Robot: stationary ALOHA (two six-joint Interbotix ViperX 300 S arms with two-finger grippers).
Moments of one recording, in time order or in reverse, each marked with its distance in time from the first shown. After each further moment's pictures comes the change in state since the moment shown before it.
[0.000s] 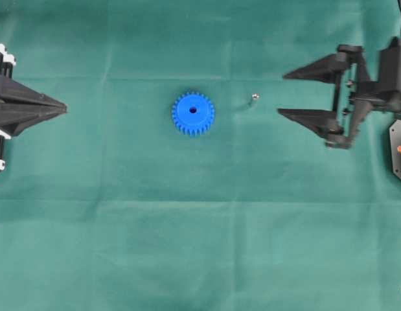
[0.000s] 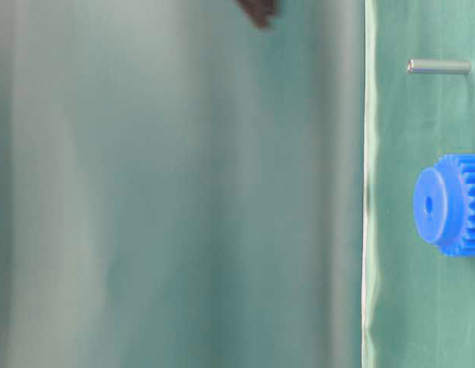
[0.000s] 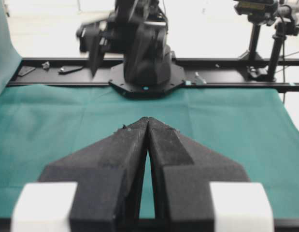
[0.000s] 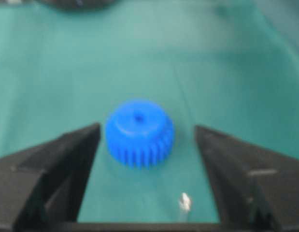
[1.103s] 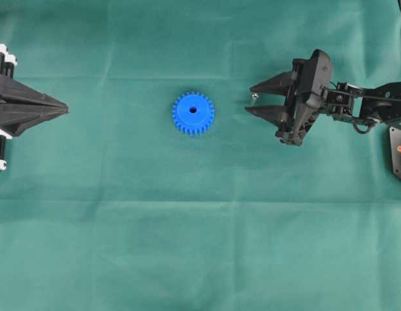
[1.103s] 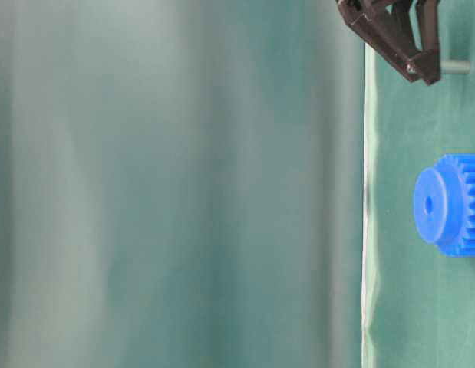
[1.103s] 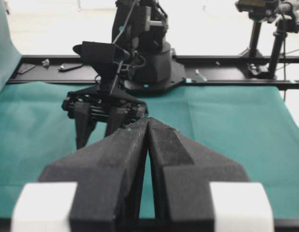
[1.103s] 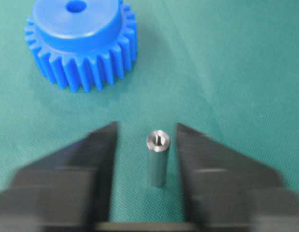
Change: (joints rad) left arm 0.000 0.008 0.000 0.002 0.000 -0.002; right arm -0.054 0.572 -0.101 0.035 -0.288 0.000
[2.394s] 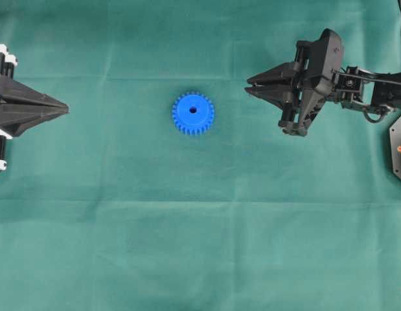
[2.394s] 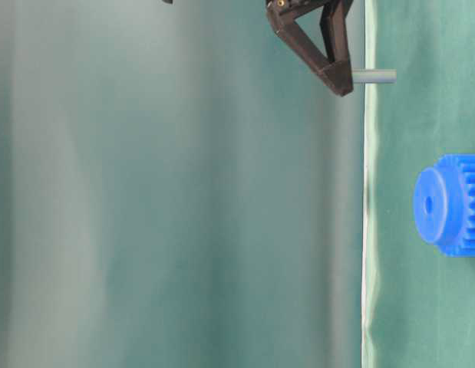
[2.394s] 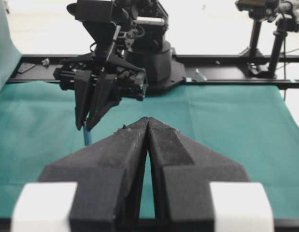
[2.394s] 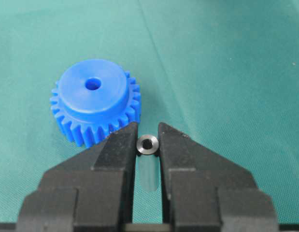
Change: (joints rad) left arm 0.002 0.000 0.000 0.000 0.000 0.000; right arm 0.000 -0.276 -0.057 -0.003 0.301 -0.017
